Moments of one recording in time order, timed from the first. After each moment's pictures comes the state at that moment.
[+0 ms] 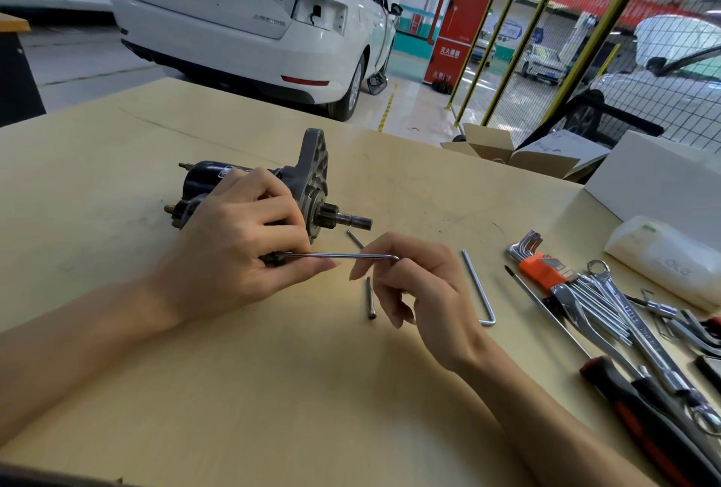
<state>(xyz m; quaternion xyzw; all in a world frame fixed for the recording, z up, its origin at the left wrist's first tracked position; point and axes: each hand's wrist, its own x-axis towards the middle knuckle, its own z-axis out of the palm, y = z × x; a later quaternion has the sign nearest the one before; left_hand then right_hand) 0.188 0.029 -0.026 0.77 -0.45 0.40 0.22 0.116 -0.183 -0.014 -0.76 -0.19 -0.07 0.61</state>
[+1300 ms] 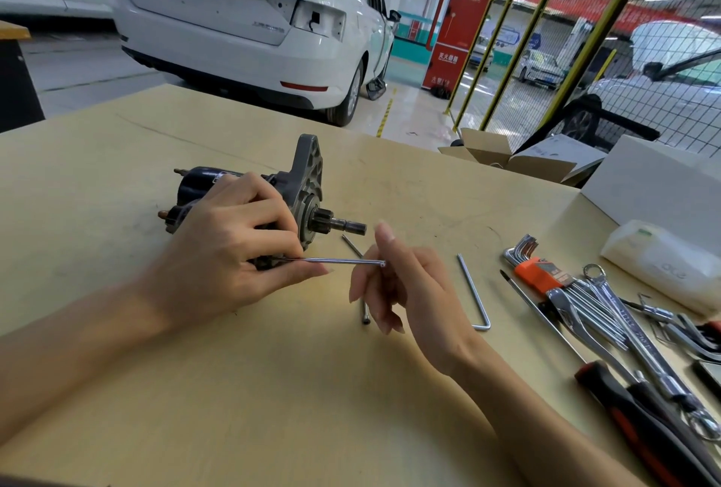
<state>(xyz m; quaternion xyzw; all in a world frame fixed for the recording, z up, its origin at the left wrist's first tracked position) 0.189 0.031 -0.026 0.77 -0.45 0.39 0.23 0.116 -0.179 -0.009 -0.76 -0.15 -0.03 0.64</state>
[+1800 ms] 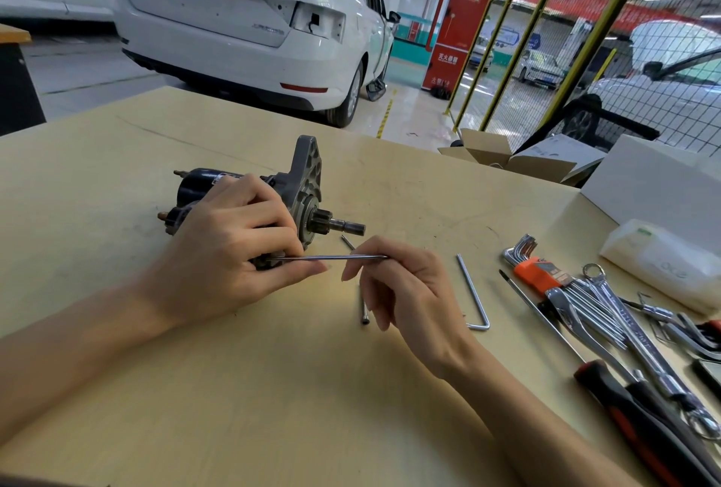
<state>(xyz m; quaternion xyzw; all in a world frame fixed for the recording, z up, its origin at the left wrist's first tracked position) 0.190 0.030 -0.027 0.76 -0.45 0.40 0.23 0.118 -0.180 -0.017 -0.78 -0.15 -0.07 0.60</state>
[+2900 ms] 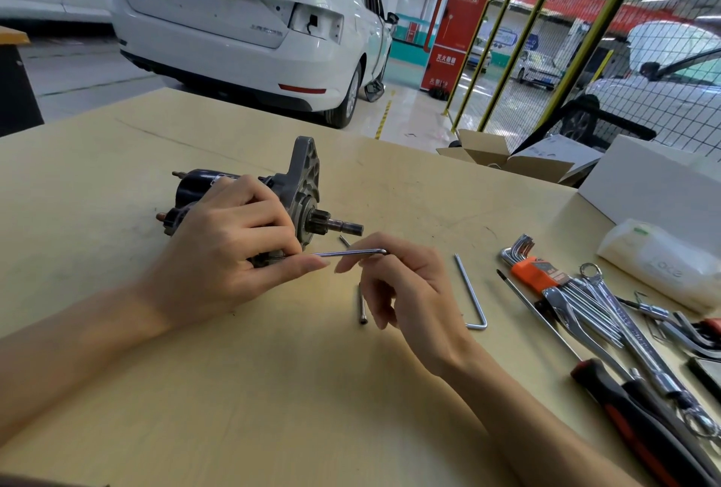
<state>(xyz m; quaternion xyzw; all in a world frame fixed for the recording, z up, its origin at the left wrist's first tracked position) 0.189 0.028 -0.027 0.76 -0.45 0.41 0.24 0.116 -0.178 -0.013 -0.76 -0.17 -0.08 0.63</state>
